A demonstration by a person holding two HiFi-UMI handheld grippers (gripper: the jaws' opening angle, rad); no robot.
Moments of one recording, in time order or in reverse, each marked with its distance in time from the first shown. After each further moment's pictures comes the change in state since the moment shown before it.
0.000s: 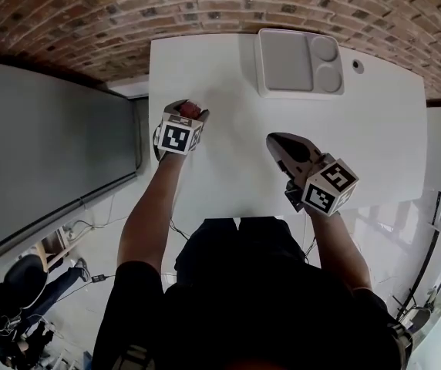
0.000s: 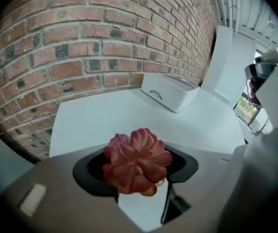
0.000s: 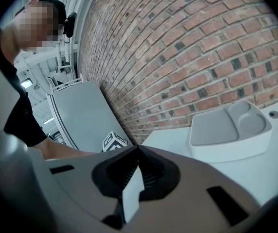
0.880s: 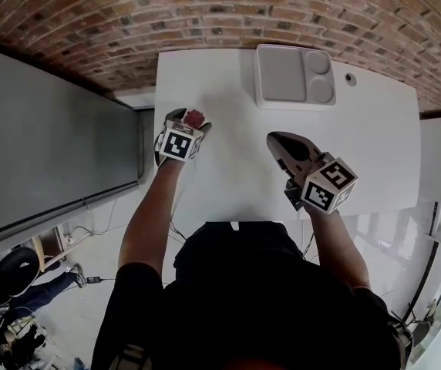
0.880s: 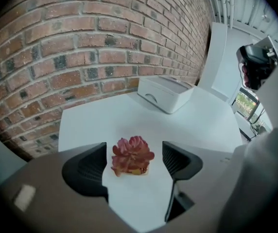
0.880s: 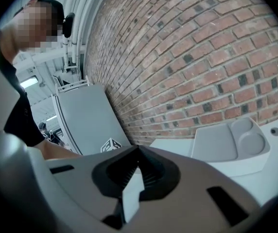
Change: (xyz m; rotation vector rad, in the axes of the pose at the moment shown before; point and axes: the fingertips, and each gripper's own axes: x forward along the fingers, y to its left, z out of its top) left arm -0.021 -0.010 0.005 0.051 0.001 0.005; right arm -0.014 0.012 0.036 -0.064 -0.046 0.021
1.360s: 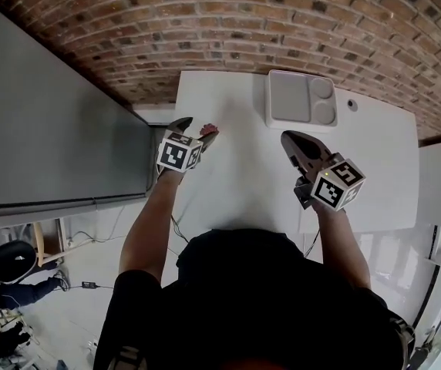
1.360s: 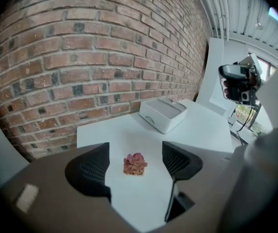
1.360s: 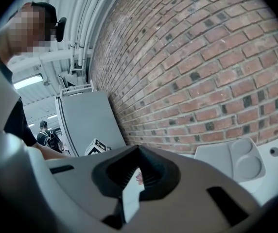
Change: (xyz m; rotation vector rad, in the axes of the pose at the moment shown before) left arm -0.085 0.005 0.041 -0.031 -0.160 0.019; right arm -0.011 0.007 0.052 -0.075 -0.082 0.004
